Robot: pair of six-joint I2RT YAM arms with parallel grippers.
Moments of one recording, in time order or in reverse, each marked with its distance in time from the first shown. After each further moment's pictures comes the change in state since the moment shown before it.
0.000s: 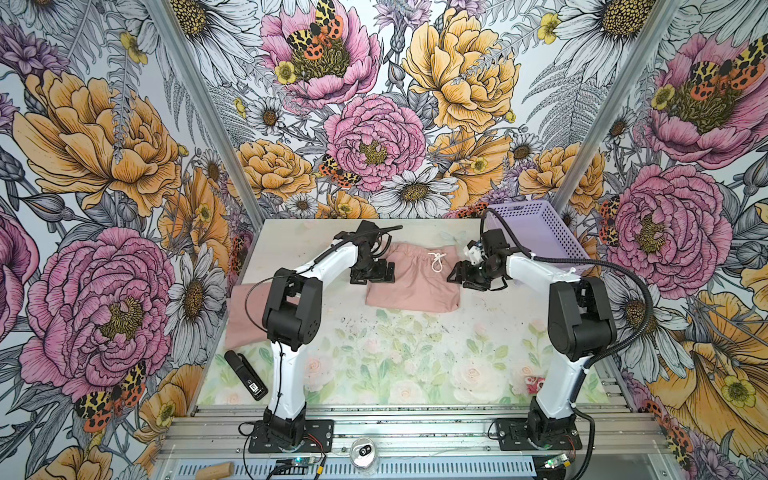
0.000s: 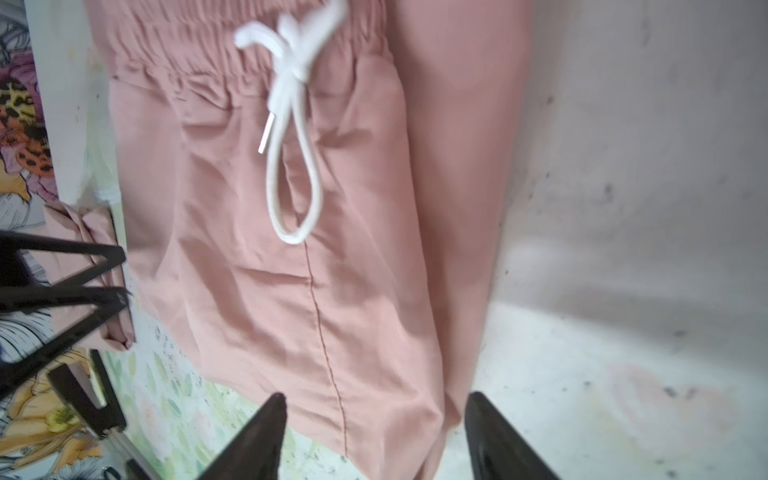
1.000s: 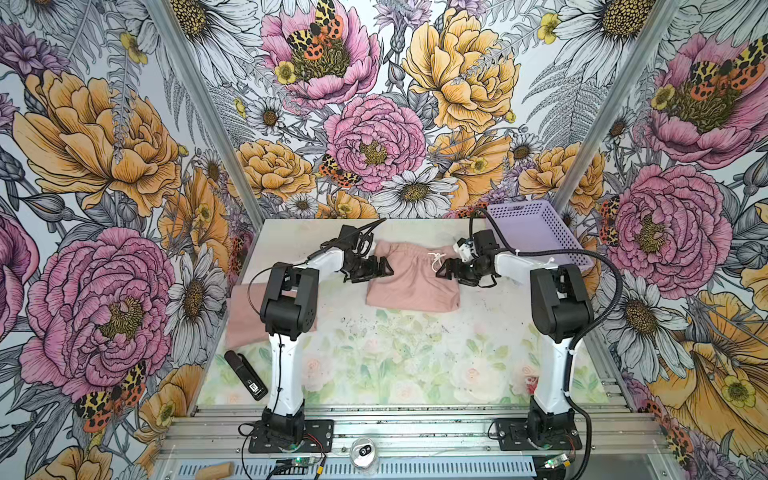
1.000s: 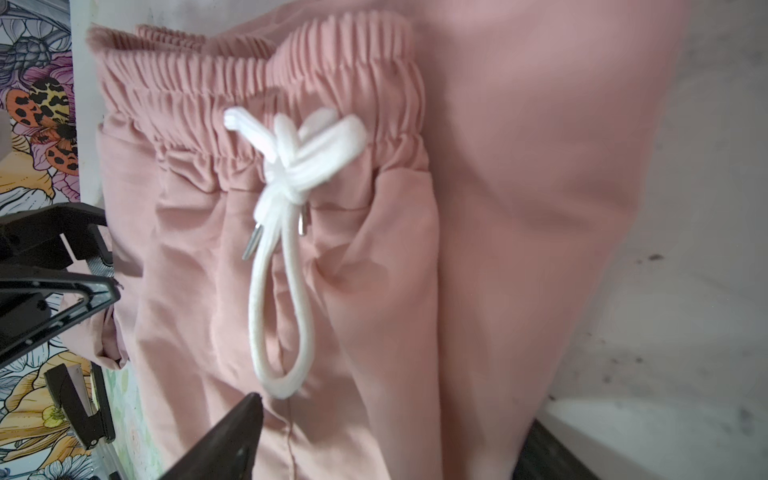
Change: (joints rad) left arm 0.101 0.127 -0.092 0.325 0.325 0.035; right arm 0.016 0.201 0.070 0.173 -0.097 -0.023
